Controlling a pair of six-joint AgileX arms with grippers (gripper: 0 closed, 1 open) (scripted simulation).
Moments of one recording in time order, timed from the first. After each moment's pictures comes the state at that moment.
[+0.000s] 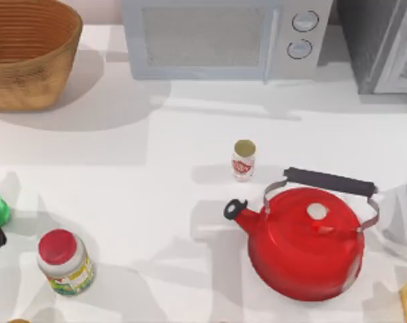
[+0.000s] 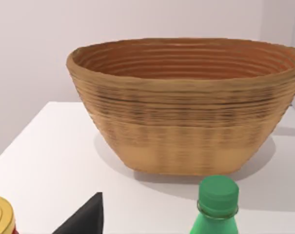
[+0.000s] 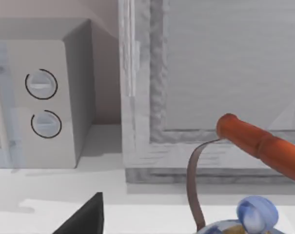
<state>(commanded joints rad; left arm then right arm) 0.09 0.15 -0.03 0.13 0.00 0.03 0.00 0.00 0.00 0.00 0.00 0.00</state>
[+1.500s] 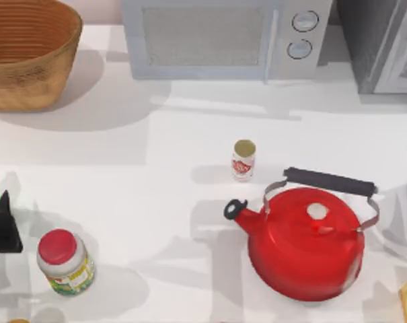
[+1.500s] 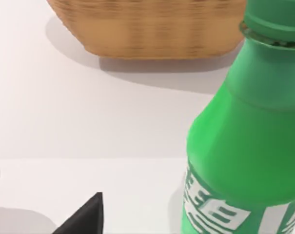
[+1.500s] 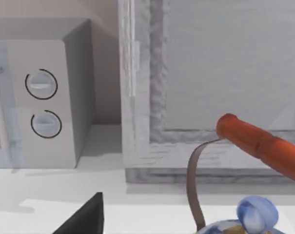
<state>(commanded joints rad) 0.23 1.45 -0.05 1.20 0.25 0.09 0.00 0.00 0.00 0.00 0.00 0.00</state>
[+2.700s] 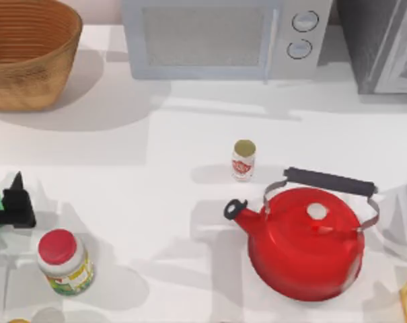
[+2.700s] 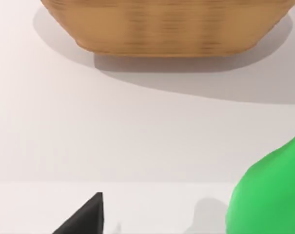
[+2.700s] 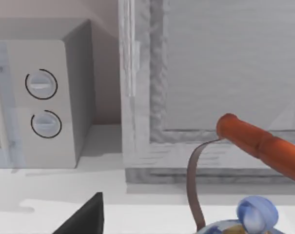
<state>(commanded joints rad) 0.15 1.86 0.12 1.43 0.18 0.07 0.00 0.00 0.00 0.00 0.00 0.00</state>
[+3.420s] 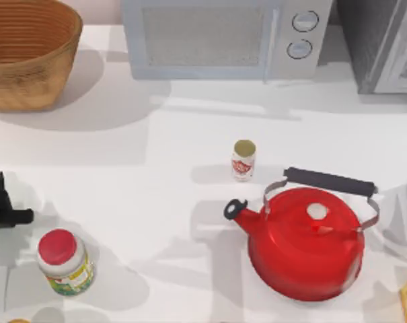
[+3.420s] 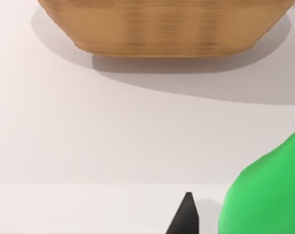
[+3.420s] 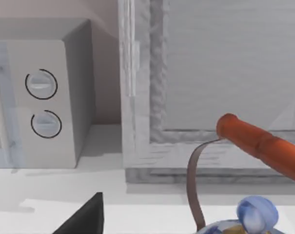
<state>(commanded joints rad) 0.15 1.86 0.12 1.43 0.18 0.07 0.00 0.00 0.00 0.00 0.00 0.00</state>
